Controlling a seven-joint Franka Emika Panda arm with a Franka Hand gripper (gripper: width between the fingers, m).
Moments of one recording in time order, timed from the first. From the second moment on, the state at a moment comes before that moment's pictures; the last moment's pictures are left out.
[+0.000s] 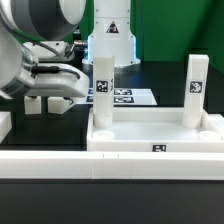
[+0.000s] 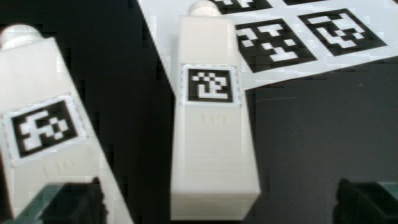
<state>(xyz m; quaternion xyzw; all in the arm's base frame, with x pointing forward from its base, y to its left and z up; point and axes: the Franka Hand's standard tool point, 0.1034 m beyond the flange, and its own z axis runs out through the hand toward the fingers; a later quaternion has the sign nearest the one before) 0.434 -0.153 0.029 -0.87 0.15 0.45 0.13</state>
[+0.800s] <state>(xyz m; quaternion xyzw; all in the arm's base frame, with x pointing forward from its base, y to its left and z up) 0.426 -0.144 0.028 -0.87 0.15 0.46 0.13</state>
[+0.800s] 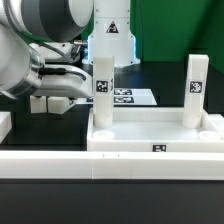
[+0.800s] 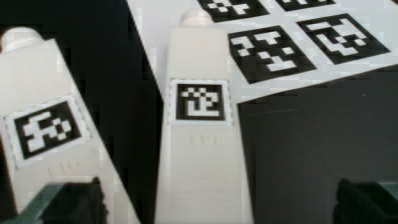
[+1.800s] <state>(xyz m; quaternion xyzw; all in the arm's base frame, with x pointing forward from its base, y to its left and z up) 0.444 -0.153 0.033 -0.88 0.15 0.44 0.13</state>
